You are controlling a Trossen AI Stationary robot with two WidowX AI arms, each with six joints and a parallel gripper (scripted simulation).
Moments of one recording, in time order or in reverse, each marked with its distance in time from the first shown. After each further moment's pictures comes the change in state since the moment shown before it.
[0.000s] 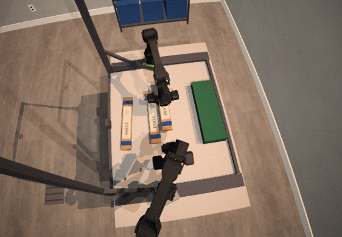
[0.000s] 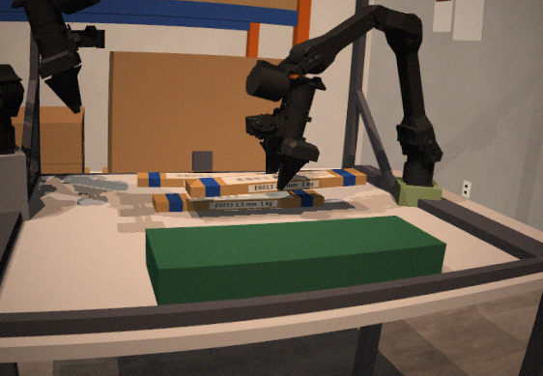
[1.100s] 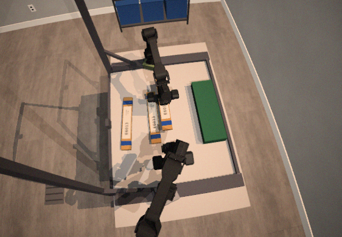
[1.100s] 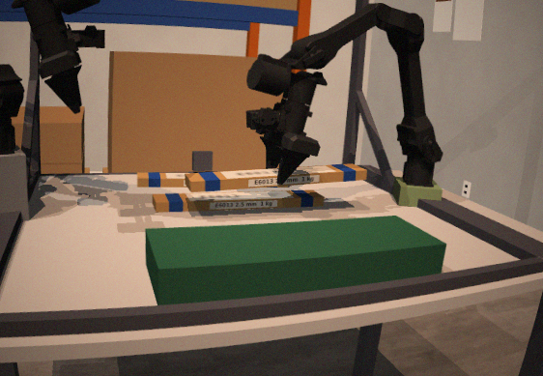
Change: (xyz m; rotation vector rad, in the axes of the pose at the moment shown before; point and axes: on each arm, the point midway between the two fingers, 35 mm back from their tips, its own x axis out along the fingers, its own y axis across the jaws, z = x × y) left arm -0.010 0.000 0.003 0.000 -0.012 0.002; right arm 0.000 0.000 0.000 0.000 0.000 0.000
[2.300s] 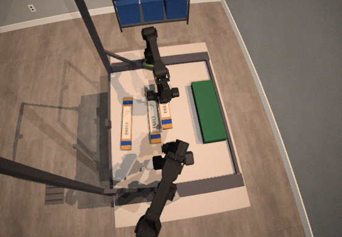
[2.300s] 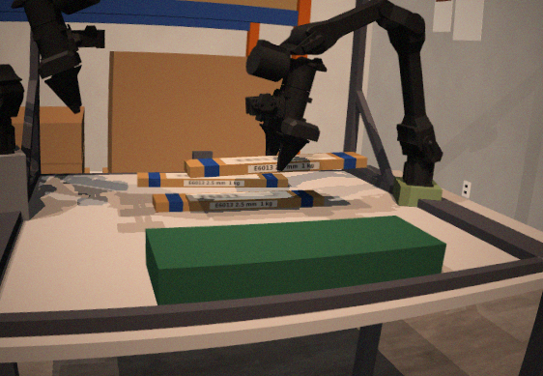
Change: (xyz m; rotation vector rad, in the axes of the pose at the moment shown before) left arm -0.025 0.000 0.008 0.000 0.006 -0.001; right arm 0.000 0.000 0.000 0.000 0.000 0.000
